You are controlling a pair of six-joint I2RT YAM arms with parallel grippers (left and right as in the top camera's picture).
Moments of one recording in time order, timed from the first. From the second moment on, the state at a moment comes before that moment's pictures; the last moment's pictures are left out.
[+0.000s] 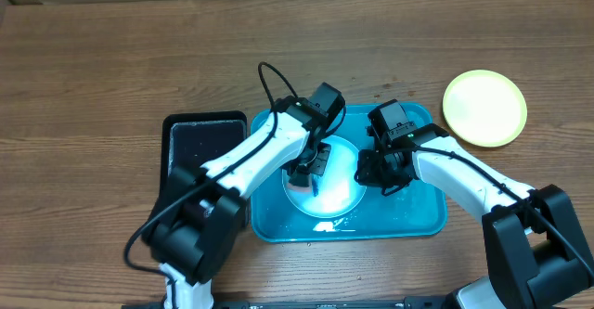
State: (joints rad) left arm -0.62 1.97 1.39 -0.96 -0.04 -0.35; right arm 0.41 1.70 0.95 -0.66 -0.22 0.46
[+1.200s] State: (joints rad) left arm -0.68 2.06 1.40 -0.87 0.39 -0.12; right arm 0.40 1.70 0.95 -0.70 -0.19 0.47
